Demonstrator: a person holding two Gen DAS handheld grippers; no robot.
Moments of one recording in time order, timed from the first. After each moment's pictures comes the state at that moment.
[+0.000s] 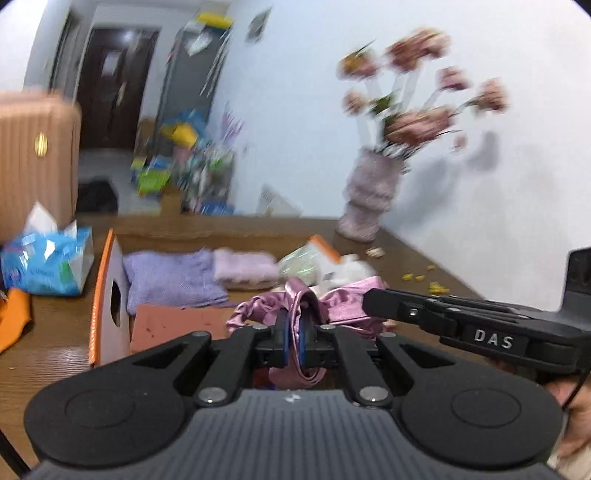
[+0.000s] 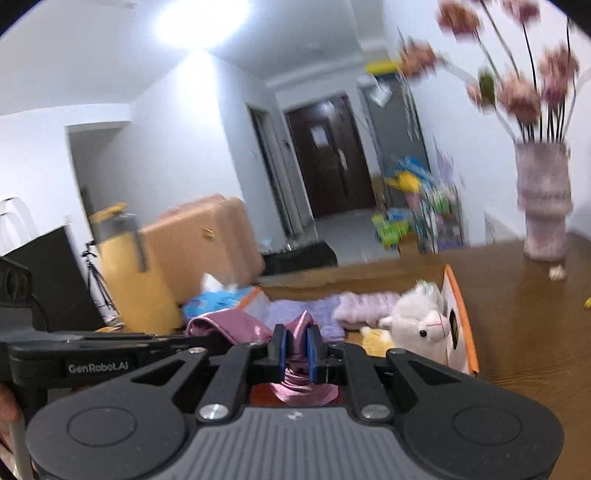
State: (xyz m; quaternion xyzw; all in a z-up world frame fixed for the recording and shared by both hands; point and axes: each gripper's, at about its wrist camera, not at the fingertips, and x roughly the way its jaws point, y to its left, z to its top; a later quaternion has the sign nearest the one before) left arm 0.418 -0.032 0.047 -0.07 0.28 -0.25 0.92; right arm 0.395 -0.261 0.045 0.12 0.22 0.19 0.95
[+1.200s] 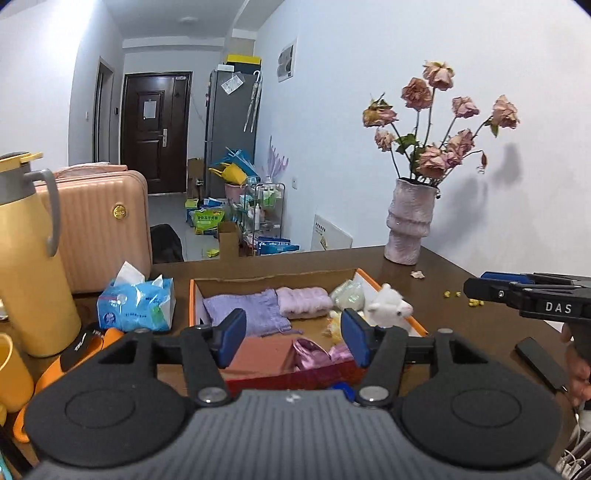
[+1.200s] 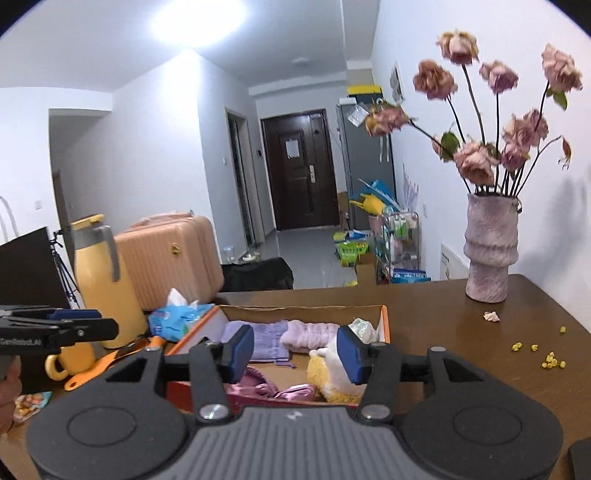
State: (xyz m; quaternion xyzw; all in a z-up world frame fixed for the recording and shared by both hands) left arm 0.318 -0.002 0.119 -0.01 0.22 -0.16 0.96; right arm 0.326 -0.294 0.110 0.05 0.18 0.14 0.97
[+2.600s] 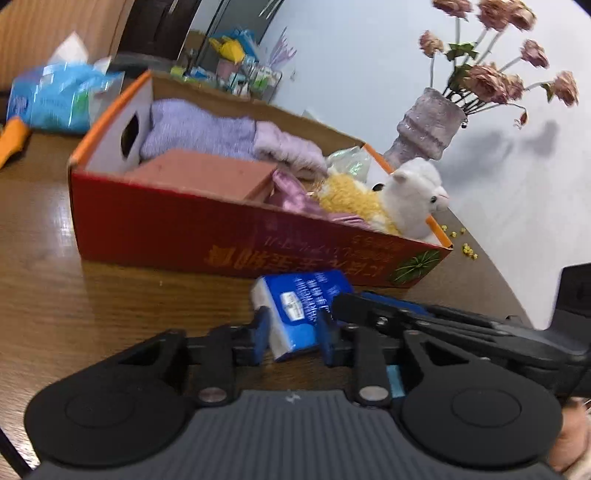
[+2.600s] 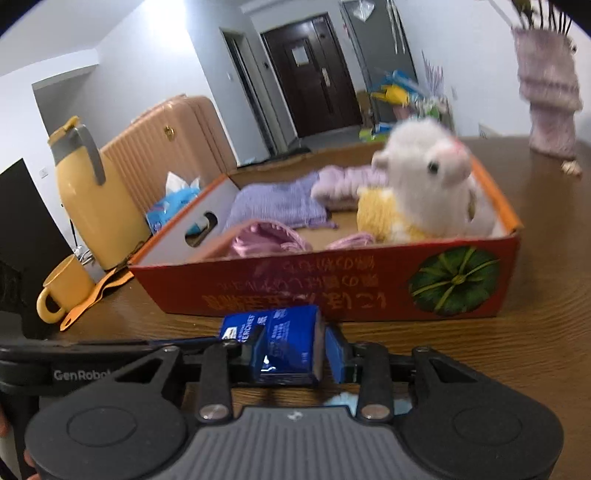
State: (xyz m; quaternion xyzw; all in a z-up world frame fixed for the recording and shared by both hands) left arm 0.411 -0.025 -0.050 -0.16 0.39 -0.21 0.88; right arm 0.416 -0.239 -0.048 0.11 0.35 0.19 0.91
